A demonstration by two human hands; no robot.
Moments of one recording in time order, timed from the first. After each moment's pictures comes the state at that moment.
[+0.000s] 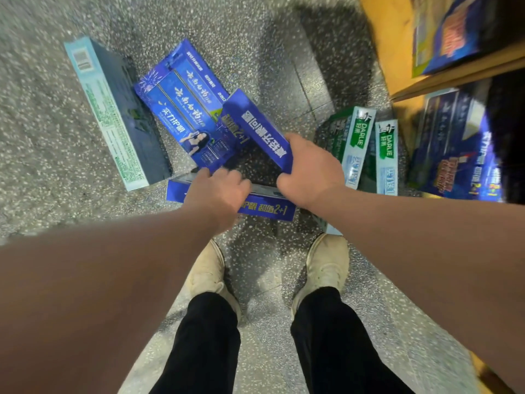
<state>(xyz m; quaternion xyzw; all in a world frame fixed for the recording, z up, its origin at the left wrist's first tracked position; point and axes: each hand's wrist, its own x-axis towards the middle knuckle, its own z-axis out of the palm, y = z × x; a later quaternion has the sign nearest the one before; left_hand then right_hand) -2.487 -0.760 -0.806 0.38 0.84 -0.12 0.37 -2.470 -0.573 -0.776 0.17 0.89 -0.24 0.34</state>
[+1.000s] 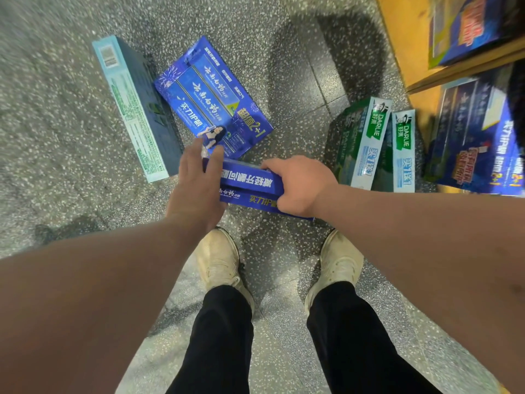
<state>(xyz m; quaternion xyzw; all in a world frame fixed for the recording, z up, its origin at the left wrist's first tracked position) -2.476 -0.823 -0.802 0.15 0.94 0.11 0.29 -2.456 -0.604 -0.788 0.01 0.88 -0.24 0.41</state>
